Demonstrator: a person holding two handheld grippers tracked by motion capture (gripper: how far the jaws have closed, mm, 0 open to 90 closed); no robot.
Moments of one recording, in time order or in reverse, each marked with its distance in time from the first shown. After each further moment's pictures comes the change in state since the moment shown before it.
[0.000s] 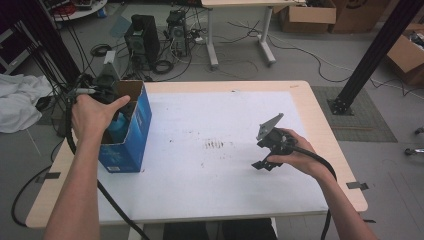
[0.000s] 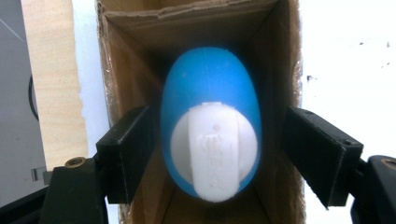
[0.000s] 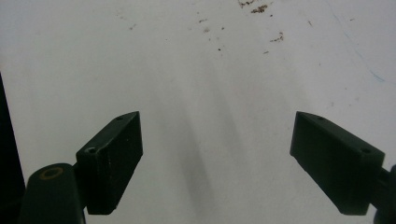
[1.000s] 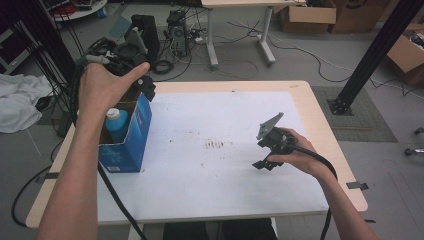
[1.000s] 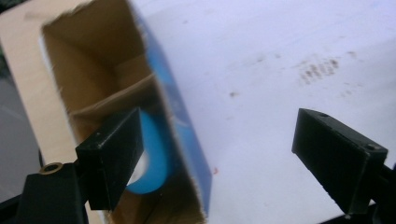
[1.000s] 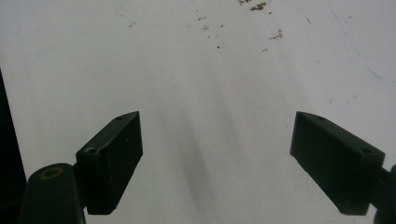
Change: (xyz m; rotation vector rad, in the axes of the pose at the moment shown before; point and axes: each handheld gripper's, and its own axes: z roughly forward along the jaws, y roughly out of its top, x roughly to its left) left arm -0.074 0.016 -0.089 -0.110 -0.097 0.338; right arm 0.000 0.001 -0.002 0.015 0.001 0.003
